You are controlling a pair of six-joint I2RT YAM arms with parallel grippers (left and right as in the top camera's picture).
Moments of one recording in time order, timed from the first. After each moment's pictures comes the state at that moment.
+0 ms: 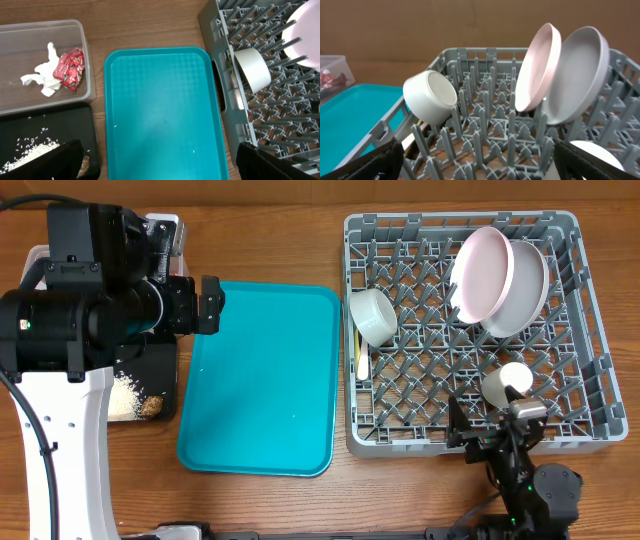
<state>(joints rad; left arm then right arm) -0.02 1.48 1.94 -1.40 0.20 0.03 0.01 0.05 0.24 -0.37 -0.19 0.03</state>
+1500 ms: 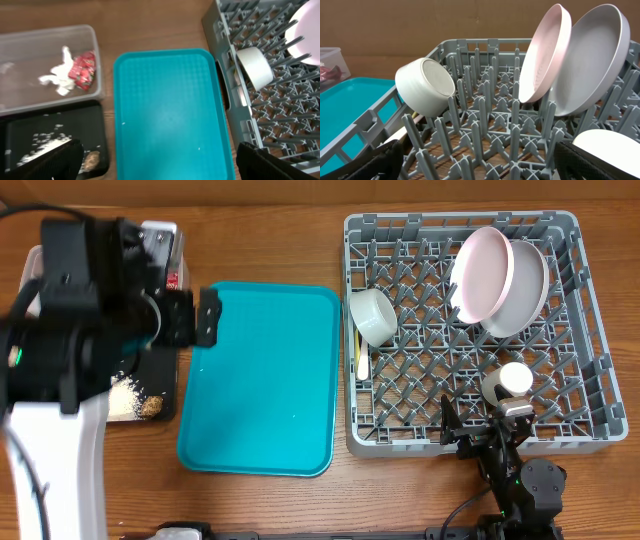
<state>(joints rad) -0.05 1.39 1.93 -1.42 0.14 0.03 0.01 0.03 0.10 -0.25 -0.20 0.03</state>
